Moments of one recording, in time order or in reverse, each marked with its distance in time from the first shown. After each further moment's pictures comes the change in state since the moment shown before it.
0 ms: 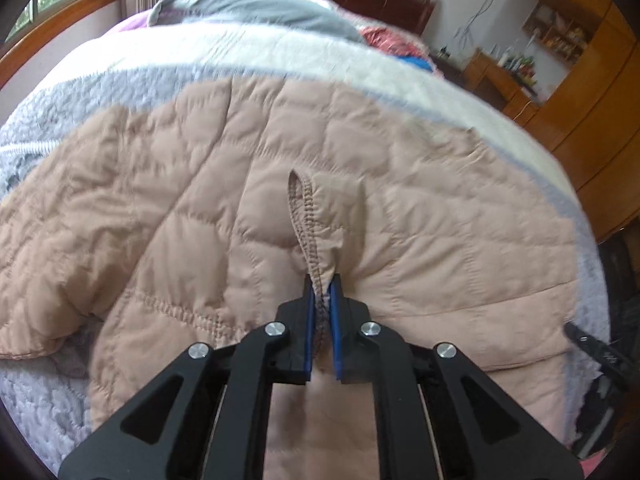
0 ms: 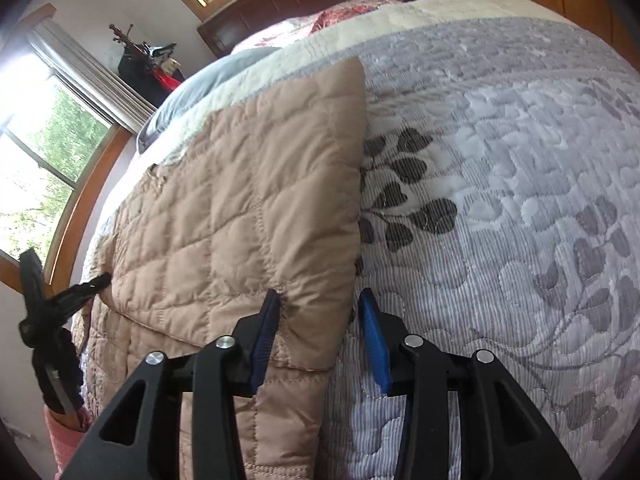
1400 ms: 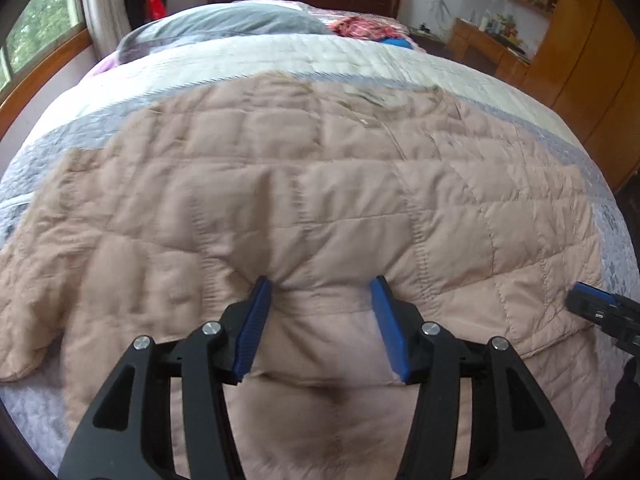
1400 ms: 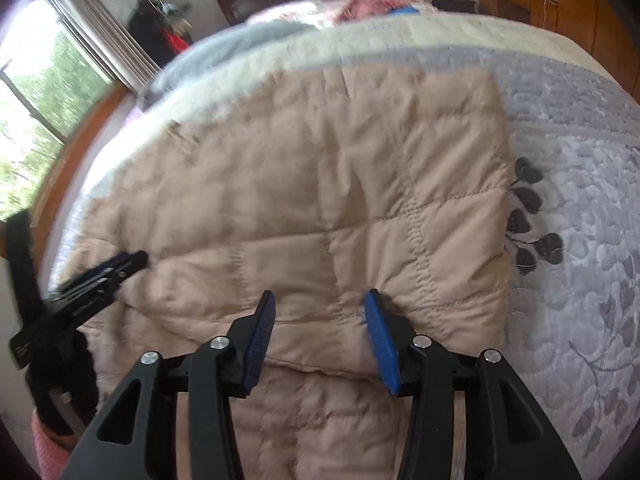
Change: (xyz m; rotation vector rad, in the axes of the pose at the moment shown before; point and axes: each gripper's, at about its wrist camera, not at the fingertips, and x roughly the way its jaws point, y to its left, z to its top) left arm 0.000 -0.057 -0.008 0.158 -0.026 0.088; right arm 0.015 0.094 -0.001 -0.134 0.035 -0.063
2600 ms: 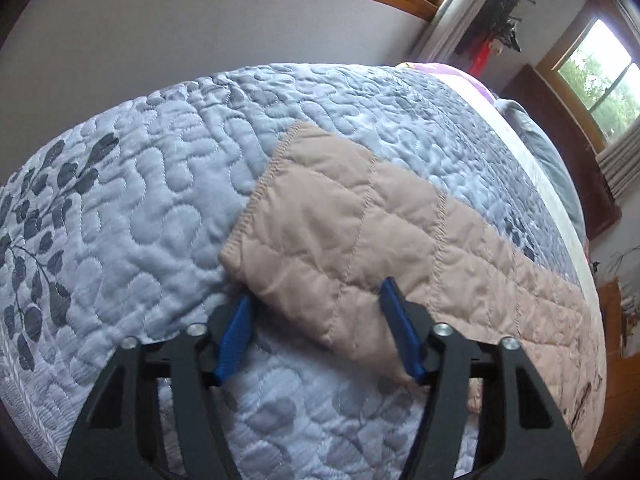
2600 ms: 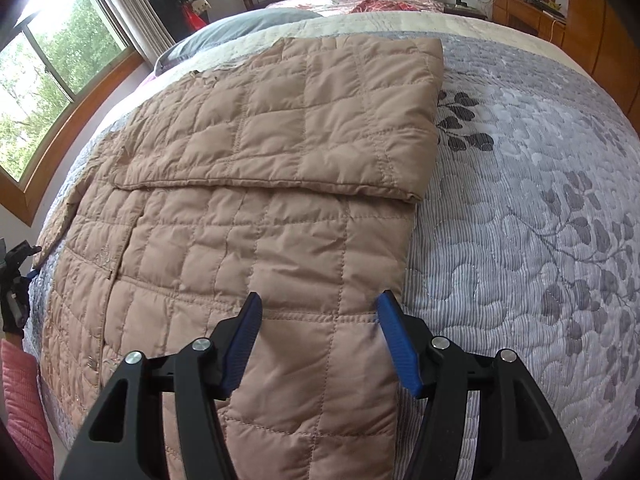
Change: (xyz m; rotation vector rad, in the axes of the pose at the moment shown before) left arm -0.126 0.447 -0.160 -0.946 -0.139 0.320; right arm -0.042 -0.019 -0.093 -0.111 0.041 -0.079
